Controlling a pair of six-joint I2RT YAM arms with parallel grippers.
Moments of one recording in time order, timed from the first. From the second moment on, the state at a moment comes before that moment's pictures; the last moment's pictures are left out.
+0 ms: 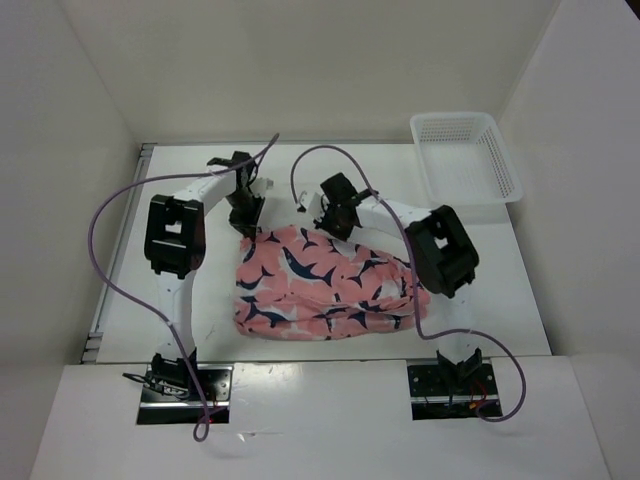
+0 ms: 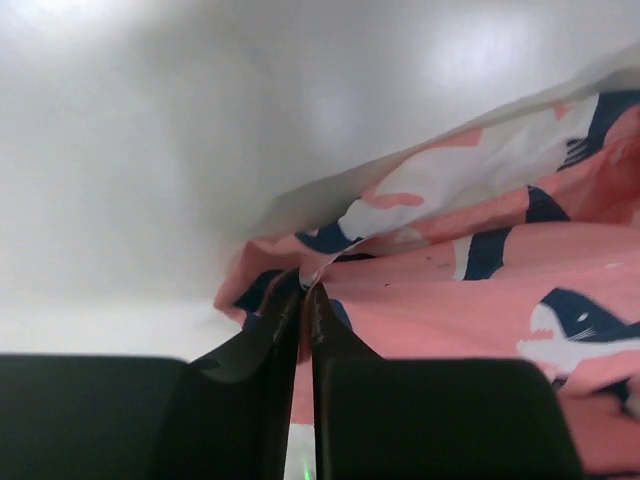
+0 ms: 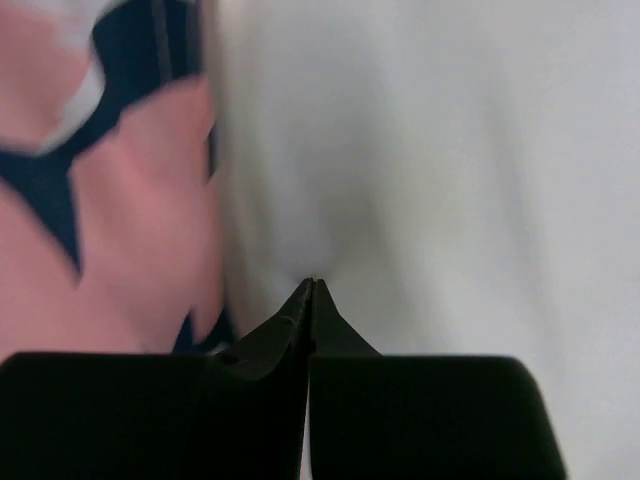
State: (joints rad) left arm -0.18 2.21 1.73 -1.01 0.19 0.07; right arm 0.57 2.04 1.41 -0.47 -0.09 -0.61
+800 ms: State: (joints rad) left arm -0.04 1.86 1.62 -0.86 0.11 0.07; right arm 0.53 1.70 1.47 -0.59 -0.20 -0.38
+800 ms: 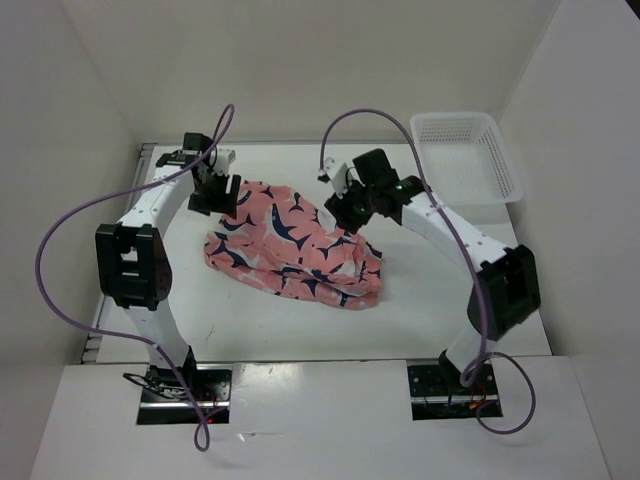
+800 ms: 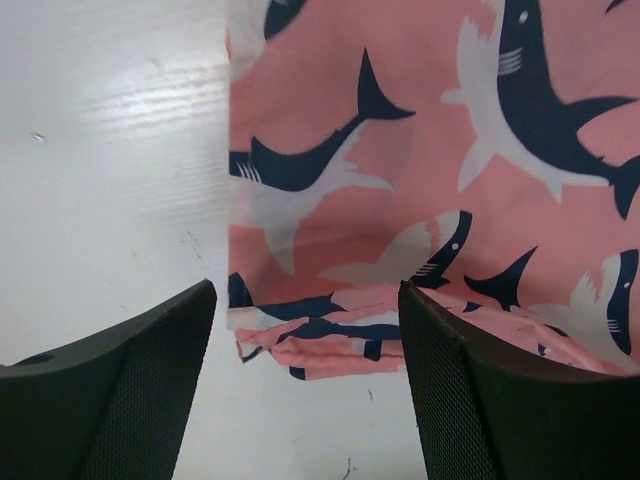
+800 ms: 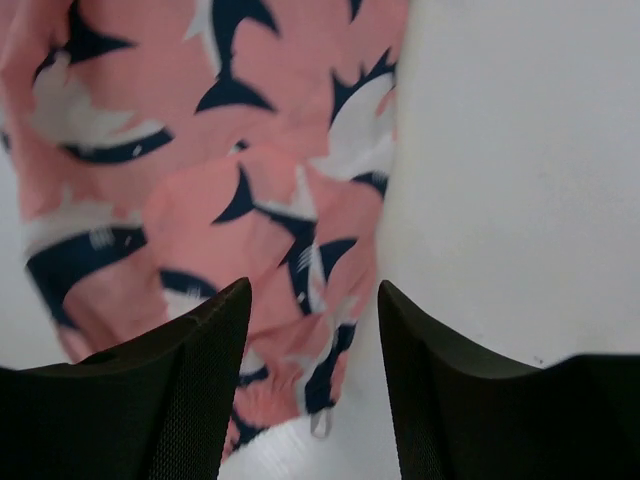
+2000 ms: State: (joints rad) left arm 0.06 1.70 1.48 -1.02 0.08 0.07; right arm 0.68 1.50 1.00 -0.72 -0.21 -0.63
